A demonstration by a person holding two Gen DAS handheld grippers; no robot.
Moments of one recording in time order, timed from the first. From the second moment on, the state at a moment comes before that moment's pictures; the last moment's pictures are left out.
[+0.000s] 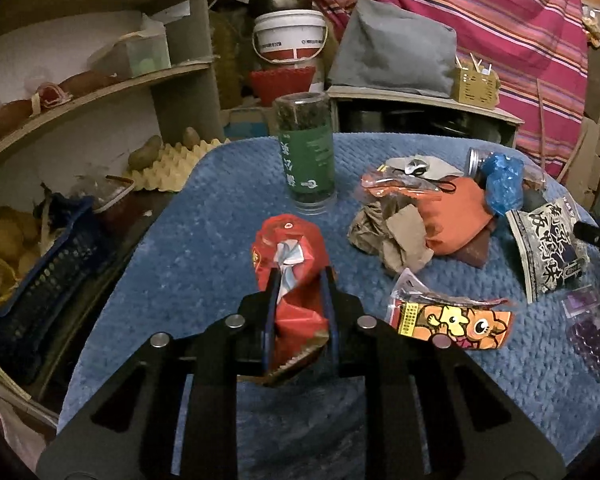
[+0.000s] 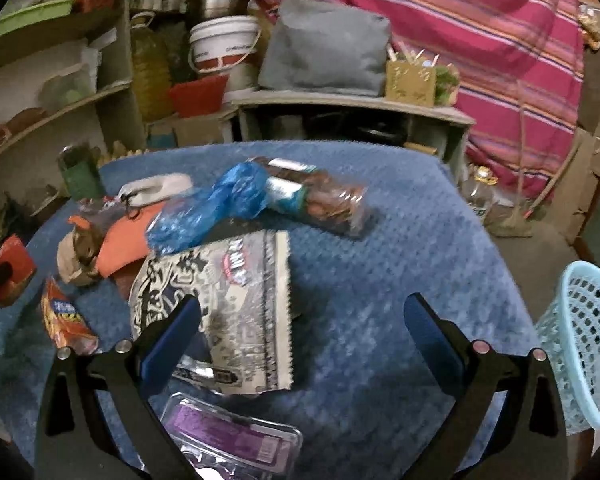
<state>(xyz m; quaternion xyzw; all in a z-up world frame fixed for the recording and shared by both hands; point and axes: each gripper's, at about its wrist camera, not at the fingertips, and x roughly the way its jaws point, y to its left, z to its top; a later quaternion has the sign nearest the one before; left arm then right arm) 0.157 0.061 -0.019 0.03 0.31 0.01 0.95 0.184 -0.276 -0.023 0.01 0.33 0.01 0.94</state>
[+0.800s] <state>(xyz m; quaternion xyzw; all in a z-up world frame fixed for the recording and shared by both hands) 0.145 0.060 -0.010 0.04 0.28 0.02 0.96 0.170 -0.263 -0.016 0.03 0.33 0.11 0.94</state>
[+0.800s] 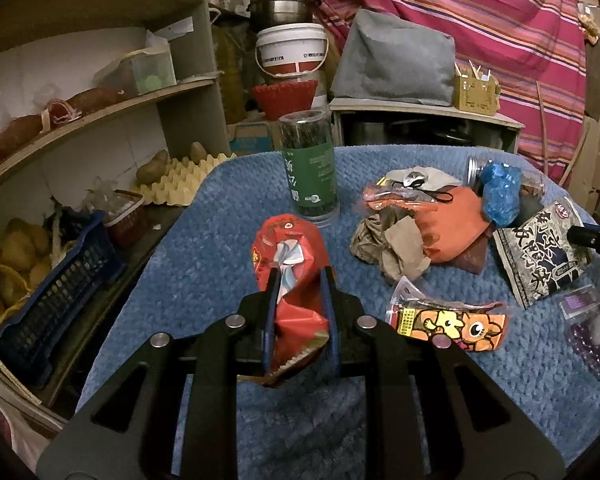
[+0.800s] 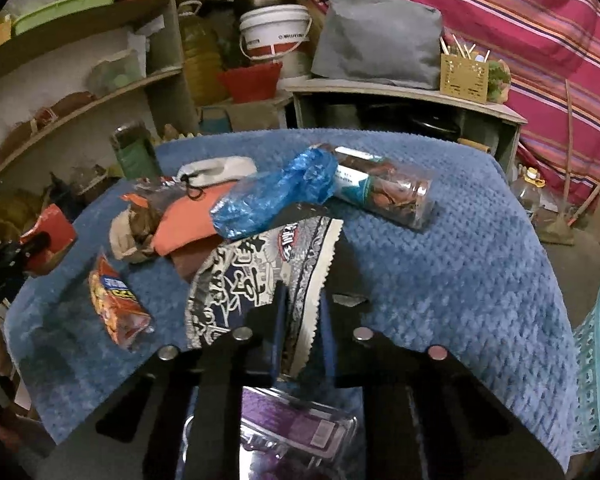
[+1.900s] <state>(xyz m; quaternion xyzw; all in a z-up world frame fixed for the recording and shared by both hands) 0.112 -0.084 0.040 0.05 0.23 -0.07 0.97 0.064 -0.421 0.044 0.10 0.20 0.01 0.97</state>
